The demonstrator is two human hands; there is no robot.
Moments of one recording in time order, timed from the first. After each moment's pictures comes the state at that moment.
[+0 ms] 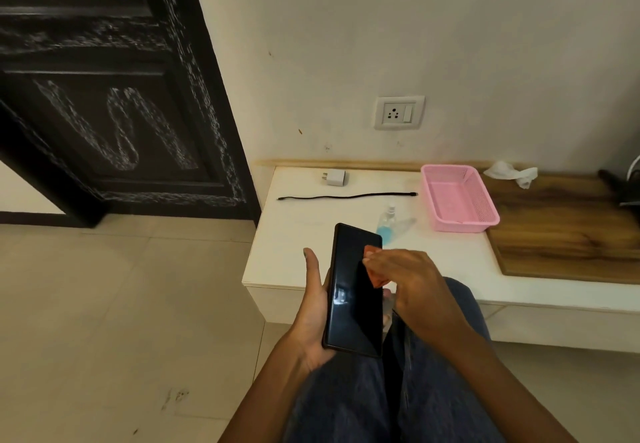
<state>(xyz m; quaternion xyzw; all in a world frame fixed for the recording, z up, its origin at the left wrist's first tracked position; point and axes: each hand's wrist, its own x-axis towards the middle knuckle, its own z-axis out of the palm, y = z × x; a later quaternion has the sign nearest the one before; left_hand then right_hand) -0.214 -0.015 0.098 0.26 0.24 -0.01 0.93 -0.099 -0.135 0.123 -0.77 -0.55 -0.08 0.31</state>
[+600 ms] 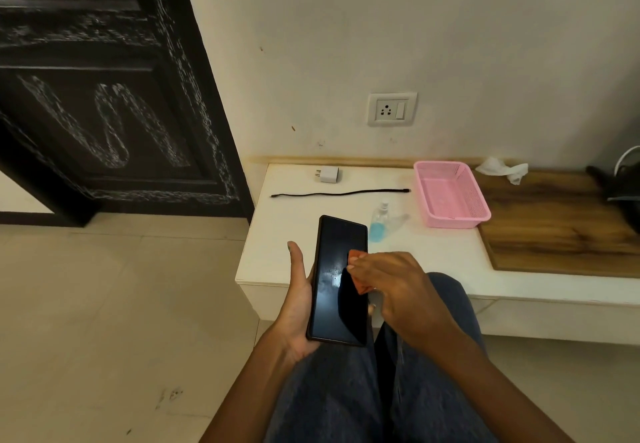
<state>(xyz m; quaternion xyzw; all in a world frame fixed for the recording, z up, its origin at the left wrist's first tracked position) -0.216 -0.004 0.098 0.27 0.25 0.01 0.93 -0.110 -0.137 0.126 -0.75 -0.59 -0.07 0.29</state>
